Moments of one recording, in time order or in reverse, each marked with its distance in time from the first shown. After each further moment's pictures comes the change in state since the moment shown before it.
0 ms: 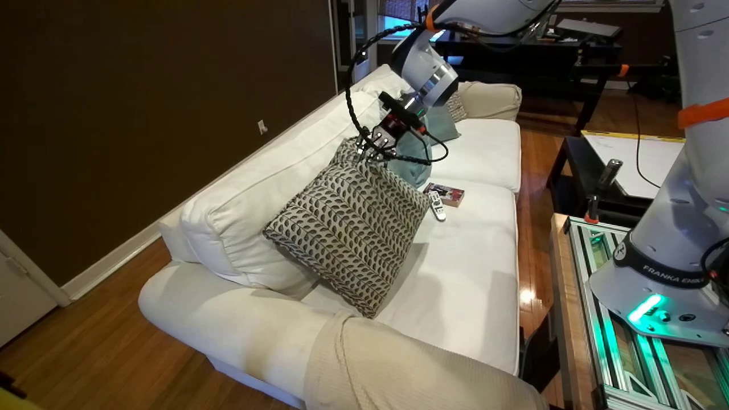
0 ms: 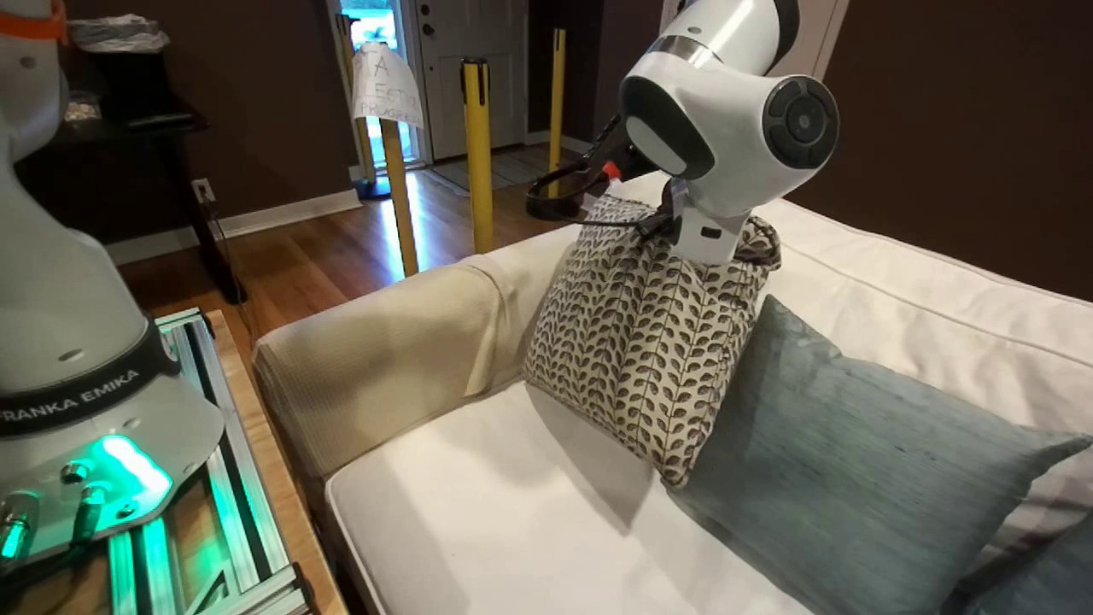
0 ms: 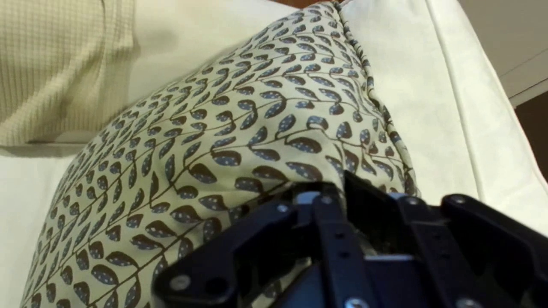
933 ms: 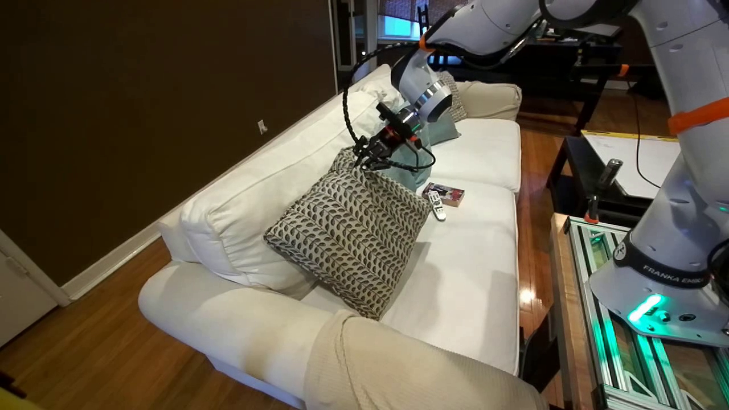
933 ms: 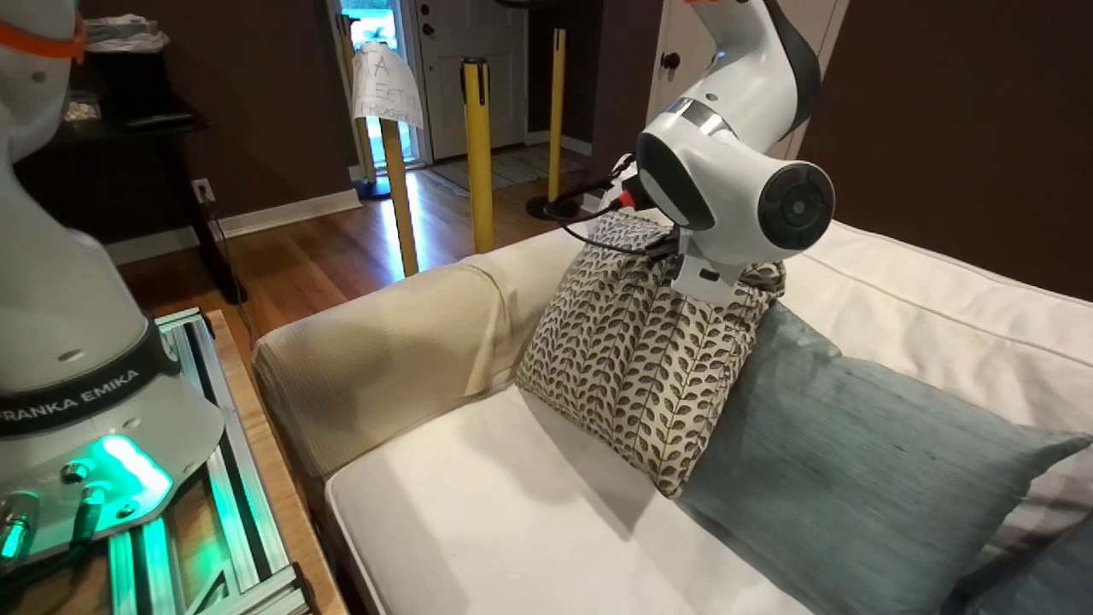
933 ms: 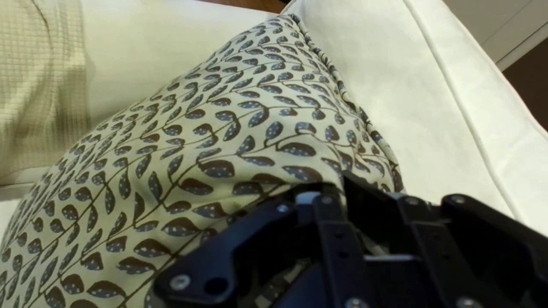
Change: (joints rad) arm -0.006 0.142 -0.024 0.094 0.162 -0.050 0.009
